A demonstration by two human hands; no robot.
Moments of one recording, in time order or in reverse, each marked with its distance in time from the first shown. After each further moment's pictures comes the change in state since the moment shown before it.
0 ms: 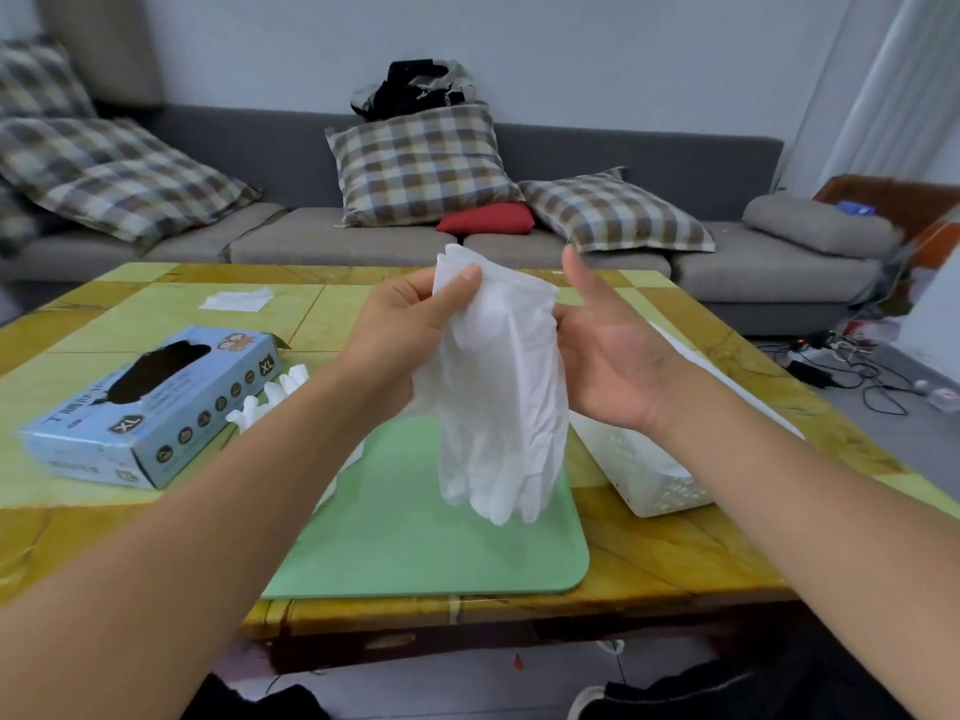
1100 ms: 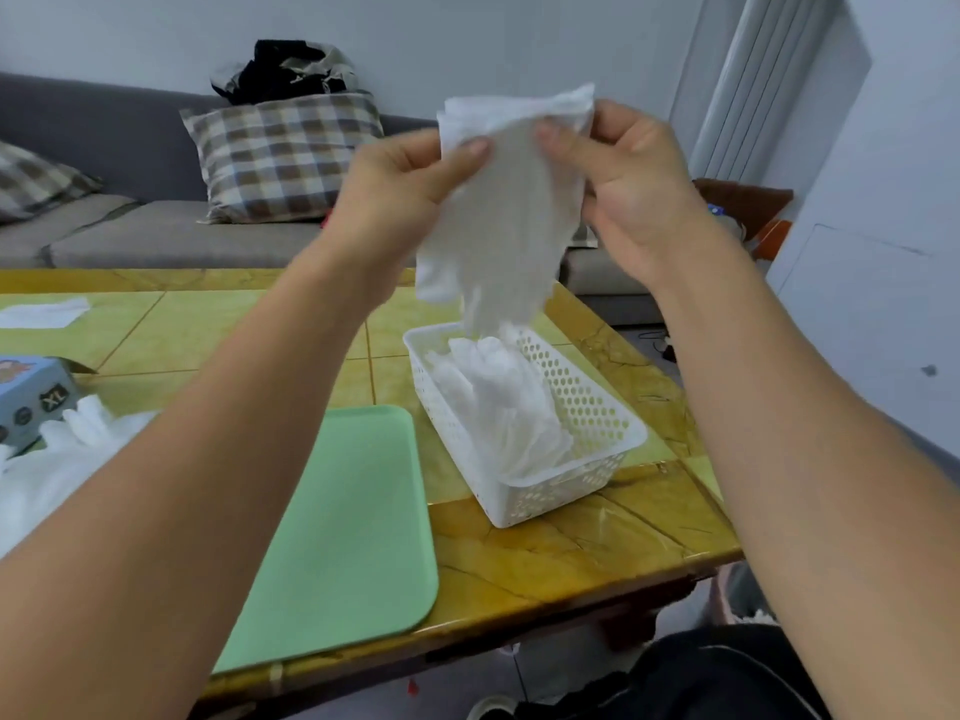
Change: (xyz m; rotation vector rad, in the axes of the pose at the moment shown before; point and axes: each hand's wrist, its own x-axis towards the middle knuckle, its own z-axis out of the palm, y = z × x) left_hand 0.074 0.037 0.129 -0.042 -0.203 0.294; right_hand -0.046 -0.134 -0.076 -0.557 0.508 -0.750
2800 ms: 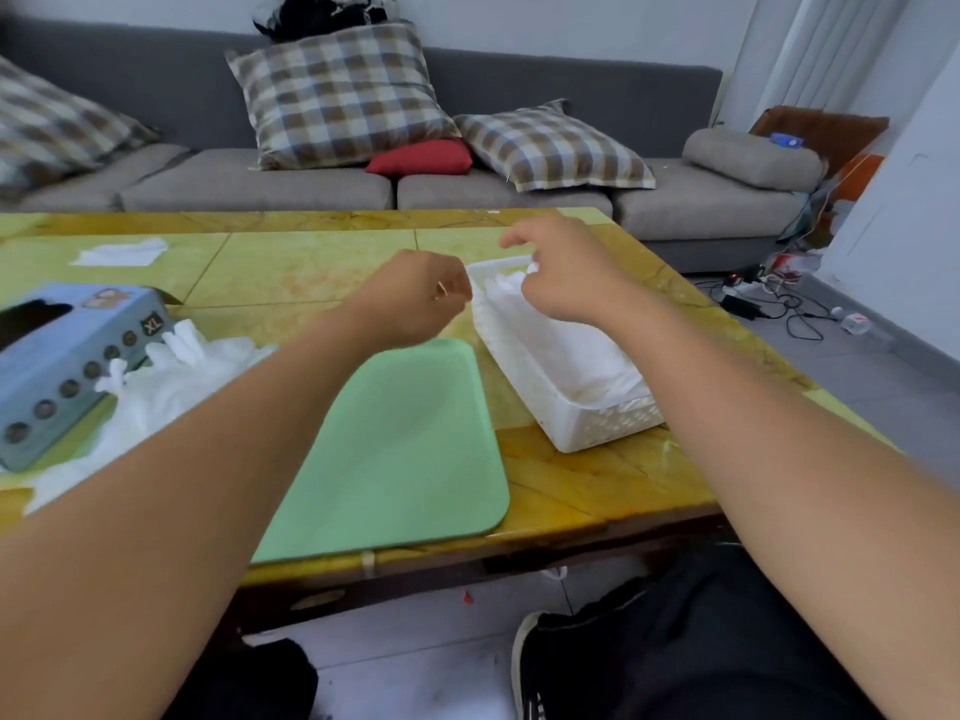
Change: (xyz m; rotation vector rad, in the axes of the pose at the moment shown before) left_hand -0.048 -0.101 -0.080 1.113 -0.316 -0.010; right_hand -0.049 0.095 0.058 -1.129 -0.322 0.111
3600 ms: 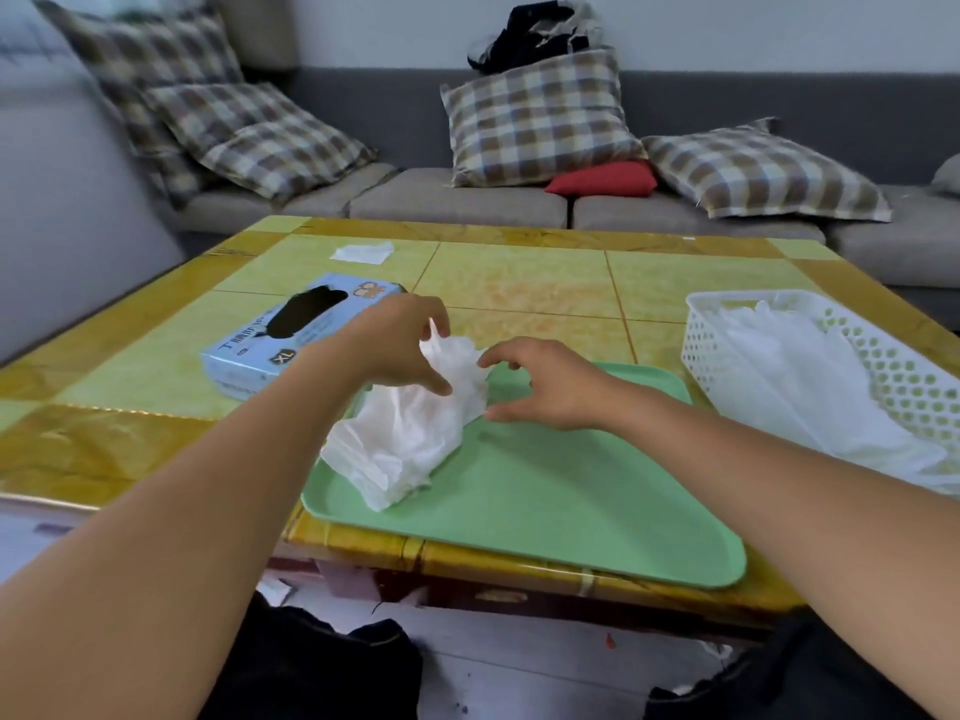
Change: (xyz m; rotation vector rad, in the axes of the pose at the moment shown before) left_hand -0.143 -0.132 -0.109 0.254 -0.117 -0.486; right_hand 0.012 -0.139 0.161 0.237 -0.429 -0.423
